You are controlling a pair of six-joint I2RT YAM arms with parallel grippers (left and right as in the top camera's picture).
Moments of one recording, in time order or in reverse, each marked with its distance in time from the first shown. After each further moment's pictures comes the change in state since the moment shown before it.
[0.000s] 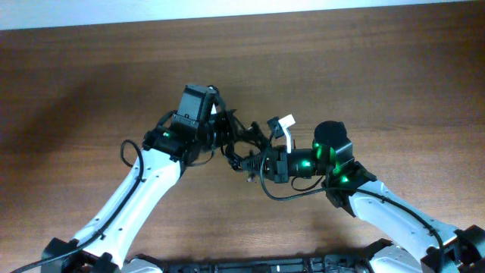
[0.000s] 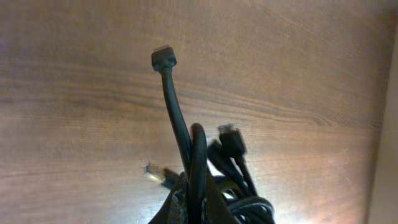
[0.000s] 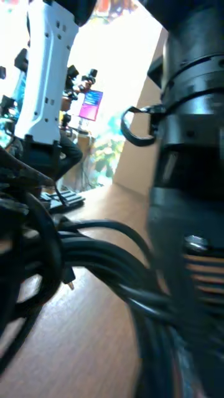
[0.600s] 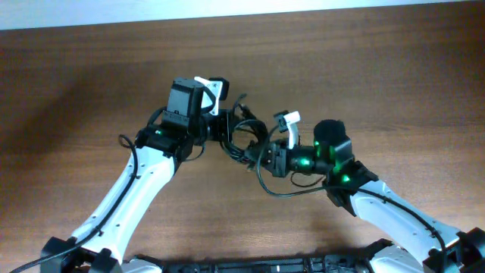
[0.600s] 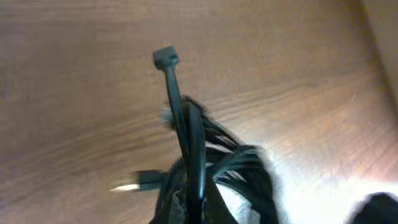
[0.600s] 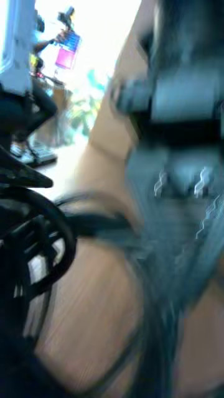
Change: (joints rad) left arm 0.060 0.005 -0.011 0.092 0.140 0.424; right arm -0.006 -0.011 0.009 -0.032 0.183 -0.152
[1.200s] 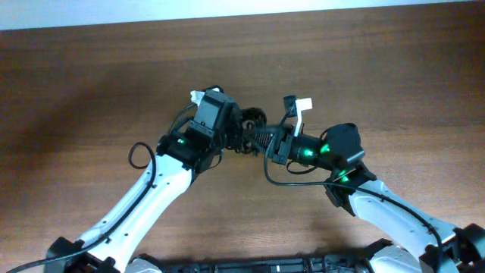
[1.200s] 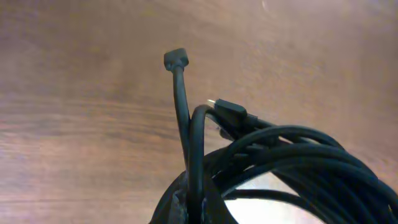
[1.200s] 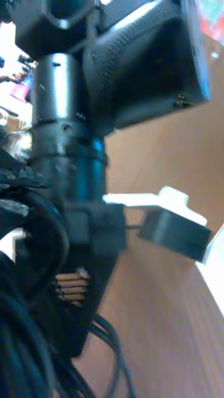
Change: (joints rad) left arm -0.165 -0.008 0.001 -0.059 -0.447 -0.428; right arm -0.001 0.018 -0.011 0.369 0.053 0.299
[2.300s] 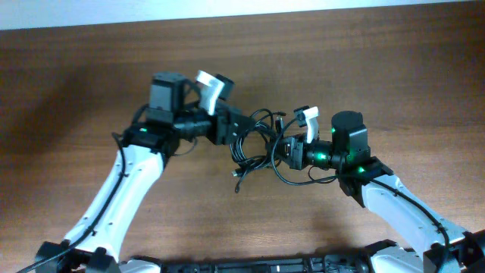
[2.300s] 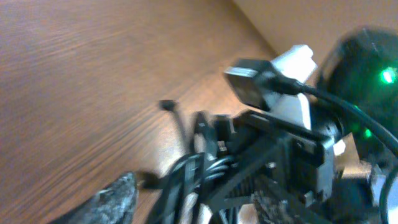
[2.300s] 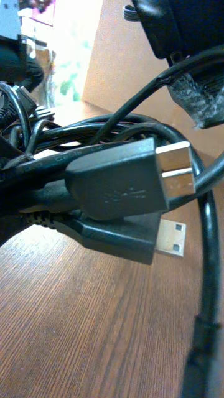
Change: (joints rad) left arm 0.259 0.001 -0.001 0.149 0.911 0.675; right arm -0.174 -0.011 0.024 -0.623 -0.052 -0.493
